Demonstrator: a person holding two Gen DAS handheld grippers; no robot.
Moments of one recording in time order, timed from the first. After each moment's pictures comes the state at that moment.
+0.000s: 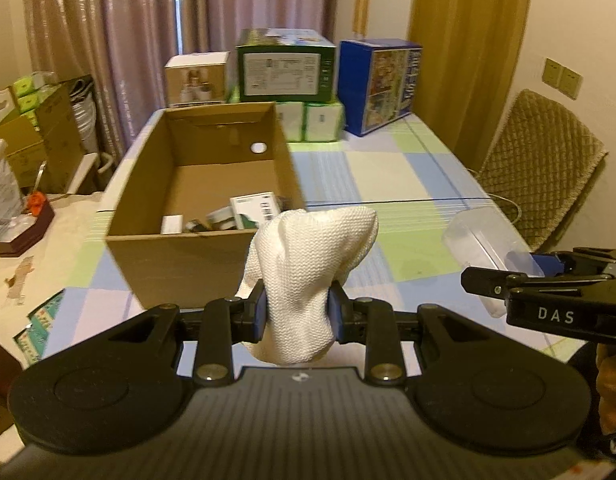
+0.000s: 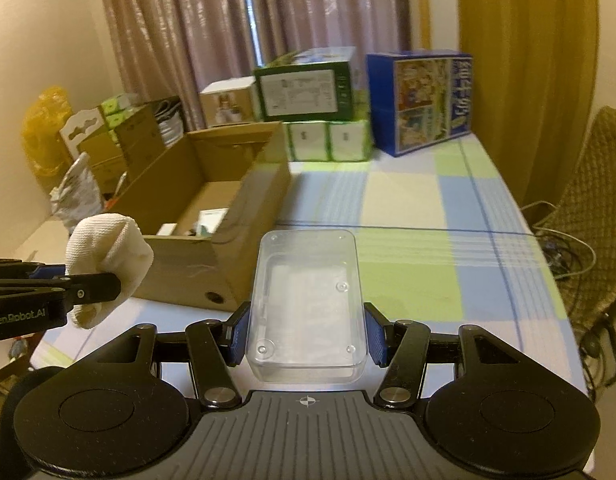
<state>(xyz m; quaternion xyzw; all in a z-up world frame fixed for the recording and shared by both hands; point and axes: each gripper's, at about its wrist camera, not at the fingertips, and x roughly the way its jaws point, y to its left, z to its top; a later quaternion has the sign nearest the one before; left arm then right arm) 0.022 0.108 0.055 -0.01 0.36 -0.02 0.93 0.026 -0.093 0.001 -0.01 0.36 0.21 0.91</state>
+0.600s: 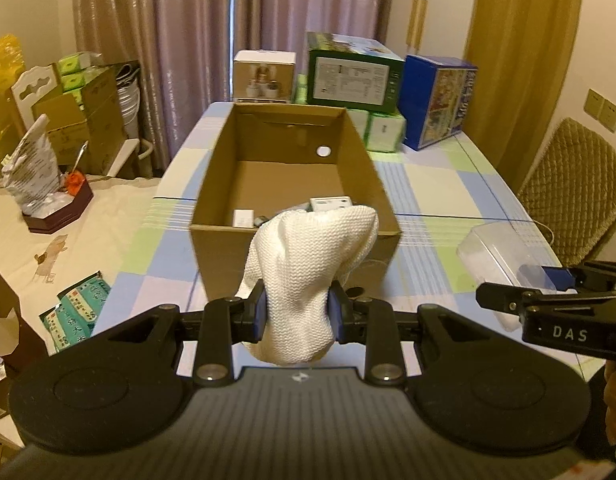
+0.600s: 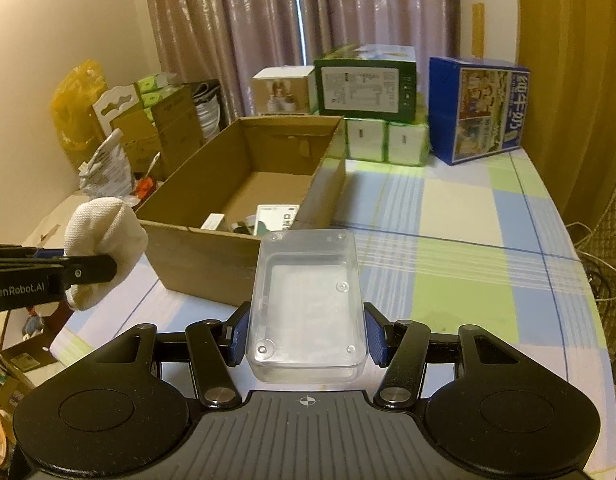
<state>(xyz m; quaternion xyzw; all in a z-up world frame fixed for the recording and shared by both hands) 0.011 0.179 0.056 -0.05 0.36 0.04 0.93 0.032 -0.030 -0.005 -0.04 0.36 0.26 0.90</state>
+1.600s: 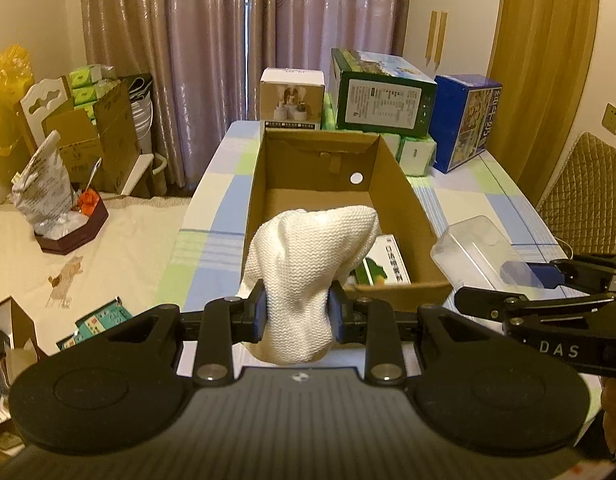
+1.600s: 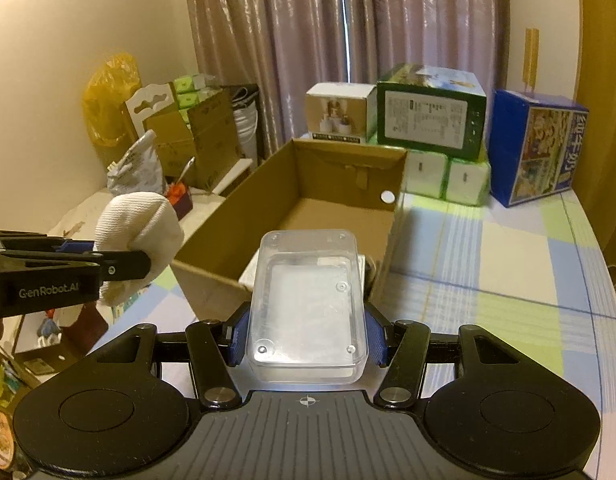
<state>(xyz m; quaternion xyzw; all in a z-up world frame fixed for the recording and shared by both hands) 0.053 0.226 0.073 -0.03 0.35 0.05 0.94 0.070 0.045 0.011 -0.06 0.34 0.30 0.89</state>
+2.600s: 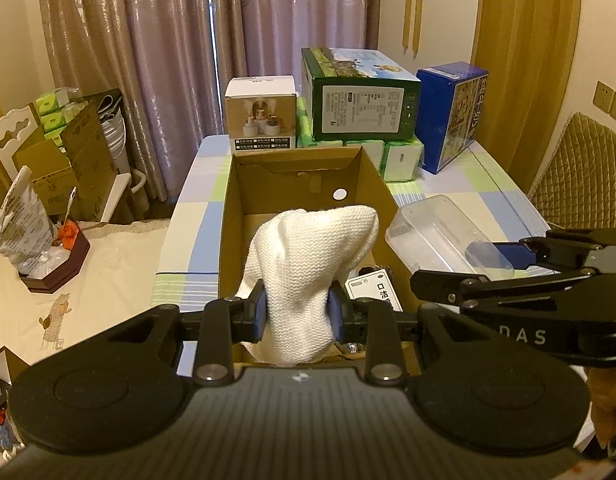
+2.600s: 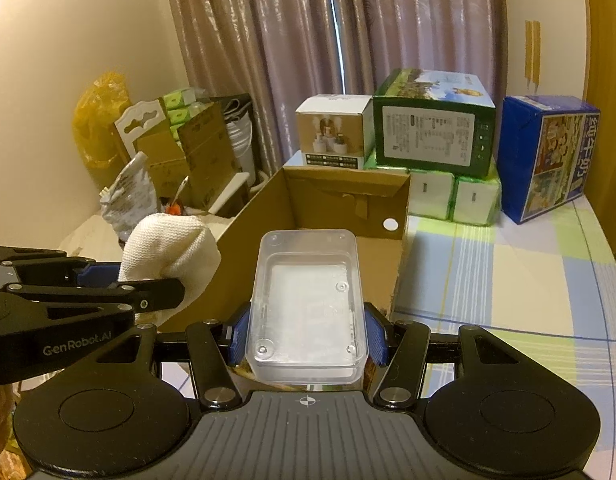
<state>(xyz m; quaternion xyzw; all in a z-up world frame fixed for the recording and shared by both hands) 0.126 0.219 0.084 0.00 0.36 0.02 0.93 0.134 0.065 0.028 -0.03 0.35 0.30 0.89</state>
